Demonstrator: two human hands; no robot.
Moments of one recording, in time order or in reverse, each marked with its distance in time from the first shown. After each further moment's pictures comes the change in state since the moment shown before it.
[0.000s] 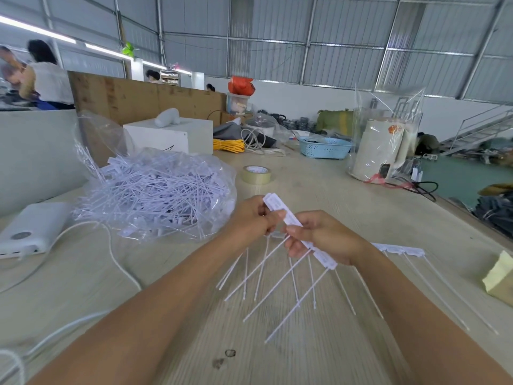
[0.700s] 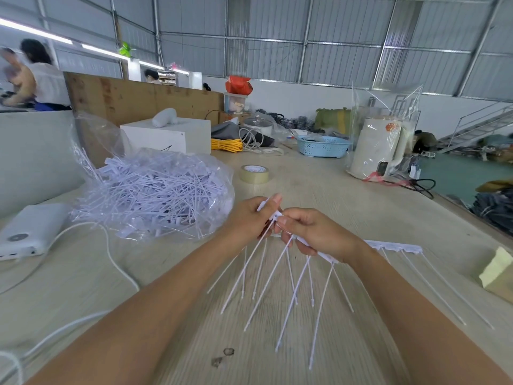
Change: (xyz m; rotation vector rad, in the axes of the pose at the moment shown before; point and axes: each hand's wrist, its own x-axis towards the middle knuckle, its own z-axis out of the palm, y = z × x) left_hand -0.004 0.002 0.001 -0.032 -0.030 0.008; right_hand 0.004 -0.003 0.007 -0.054 0.027 -0.107
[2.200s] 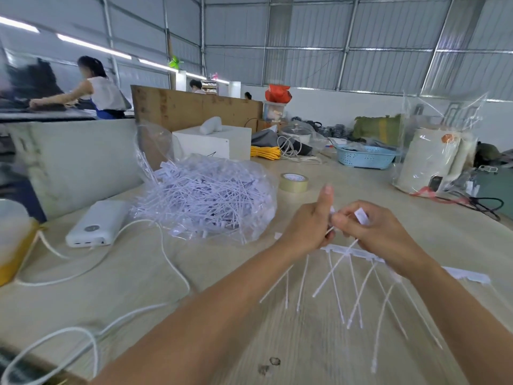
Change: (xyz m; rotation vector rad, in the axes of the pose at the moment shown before) left_hand -0.008 0.036 0.014 0.090 0.030 -0.065; right_hand -0.001 -0.016 -0.004 0.012 0.354 -0.118
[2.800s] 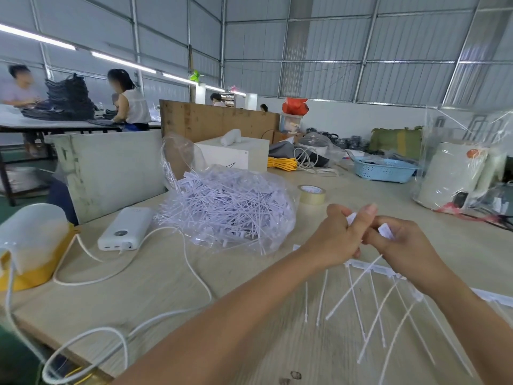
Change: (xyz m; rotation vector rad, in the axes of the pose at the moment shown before) left_hand -0.005 0.011 -0.002 0.135 -0.081 0.006; right_hand 0.000 -0.005 0.000 -0.099 0.048 -0.085
